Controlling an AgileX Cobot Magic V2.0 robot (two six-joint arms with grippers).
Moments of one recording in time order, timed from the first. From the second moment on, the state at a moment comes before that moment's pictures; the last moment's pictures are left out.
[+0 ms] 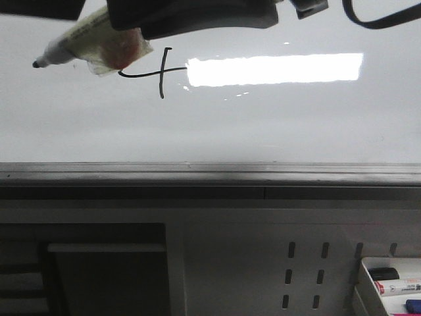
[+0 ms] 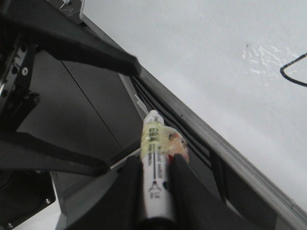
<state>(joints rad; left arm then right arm) -0.84 0.83 -0.62 -0.07 0.22 0.50 0.76 1.19 -0.77 1.56 0.30 -1.43</state>
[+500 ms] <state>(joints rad) -0.84 0.86 -0.62 0.04 0.30 0.50 0.66 1.19 -0.85 1.10 0.56 -1.04</state>
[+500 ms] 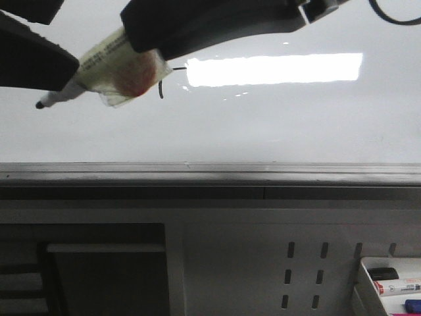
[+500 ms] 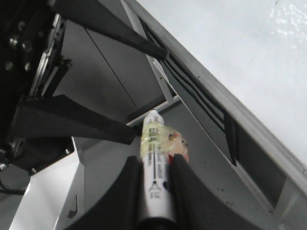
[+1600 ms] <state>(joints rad) -0.85 0.93 -0.65 -0.12 0.28 0.50 0.66 1.25 -1.02 0.87 0.72 -0.91</state>
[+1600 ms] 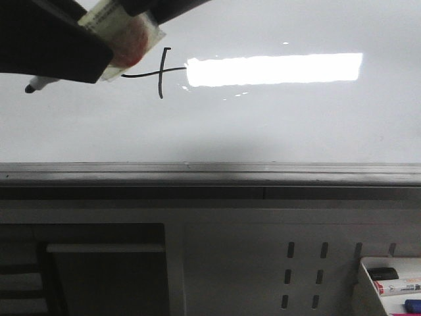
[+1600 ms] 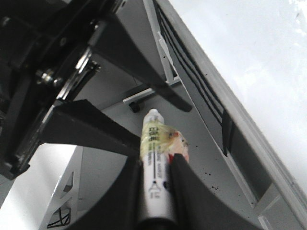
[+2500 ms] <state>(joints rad) -0.86 0.93 -0.66 -0.12 0.30 0.52 0.66 1.25 -1.03 0.86 0.71 -0.89</state>
